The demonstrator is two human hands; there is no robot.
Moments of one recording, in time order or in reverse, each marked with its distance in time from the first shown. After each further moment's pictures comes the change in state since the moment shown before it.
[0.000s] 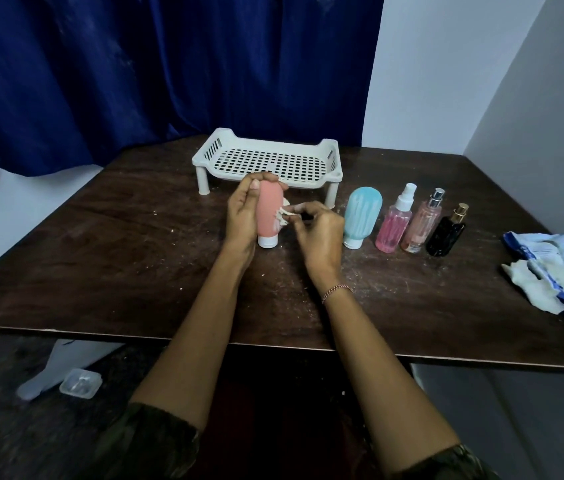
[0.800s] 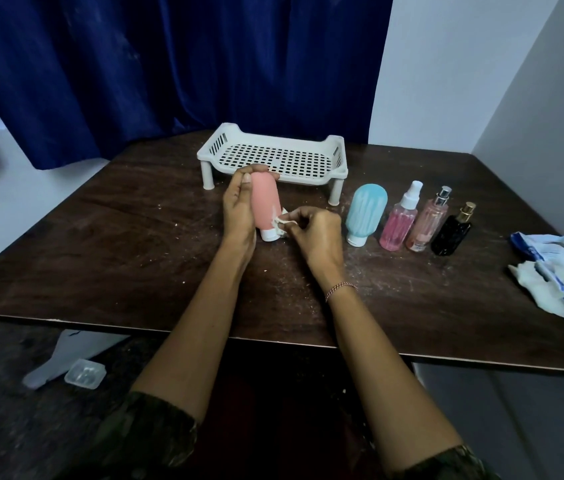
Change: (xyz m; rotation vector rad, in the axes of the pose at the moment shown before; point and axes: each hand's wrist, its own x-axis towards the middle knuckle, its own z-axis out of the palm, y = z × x) left_hand 0.003 -0.001 -0.003 -0.001 0.194 -0.010; right_hand -0.001 0.004 0.000 -0.044 -0.218 0.102
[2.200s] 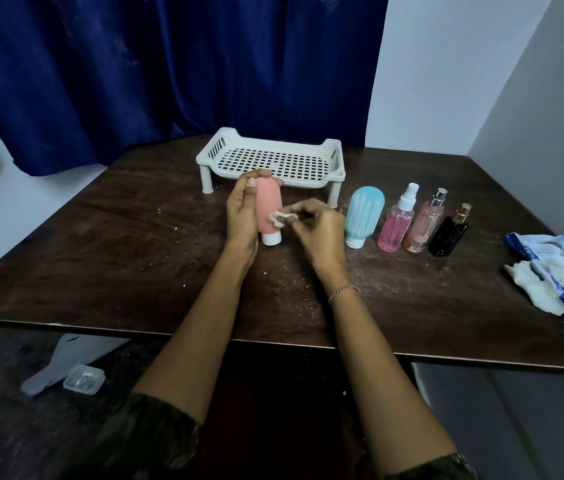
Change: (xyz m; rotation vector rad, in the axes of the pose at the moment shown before) left_hand -0.004 0.001 0.003 0.012 -0.046 -0.001; right_hand 0.002 0.000 -0.004 0.200 0.067 -0.115
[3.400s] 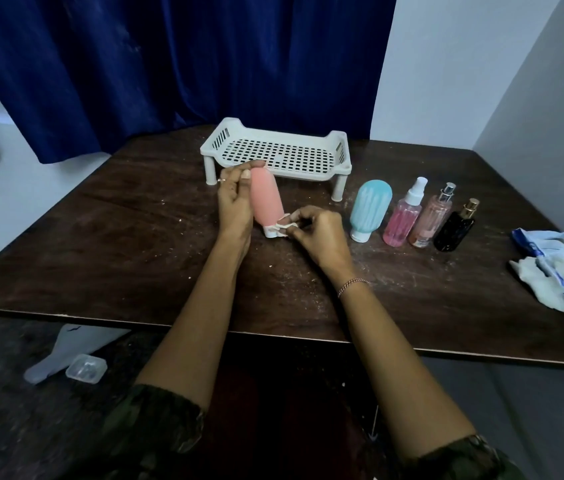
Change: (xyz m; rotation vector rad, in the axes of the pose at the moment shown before) left_hand 0.005 0.009 -0.012 0.184 0.128 -0.035; right_hand -0.004 0.005 -0.003 -0.137 -0.214 0.022
